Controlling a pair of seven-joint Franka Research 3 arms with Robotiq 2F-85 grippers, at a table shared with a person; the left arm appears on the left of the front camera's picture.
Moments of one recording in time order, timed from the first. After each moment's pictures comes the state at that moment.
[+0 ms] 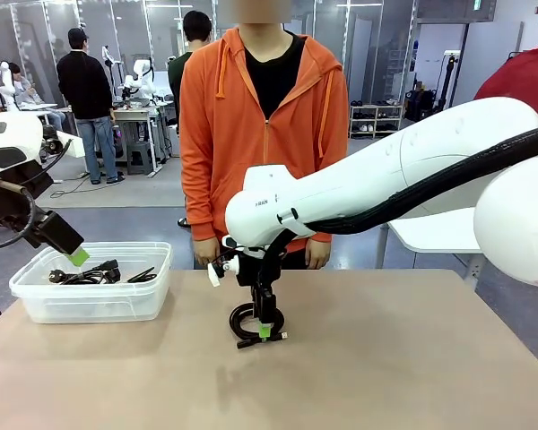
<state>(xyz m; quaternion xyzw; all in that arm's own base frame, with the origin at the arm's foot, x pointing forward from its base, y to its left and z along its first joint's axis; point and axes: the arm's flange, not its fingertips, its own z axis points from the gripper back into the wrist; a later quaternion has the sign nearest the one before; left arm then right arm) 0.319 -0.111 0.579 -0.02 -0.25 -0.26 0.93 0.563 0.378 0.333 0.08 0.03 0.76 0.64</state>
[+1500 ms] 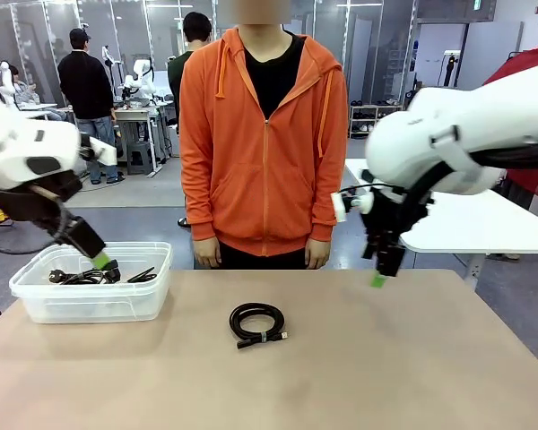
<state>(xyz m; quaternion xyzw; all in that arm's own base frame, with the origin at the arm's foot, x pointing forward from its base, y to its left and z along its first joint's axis) 0.340 -0.150 0.569 0.02 -0.24 -0.32 0.92 0.501 0.125 0.470 0.04 -0.11 0.66 0.74</state>
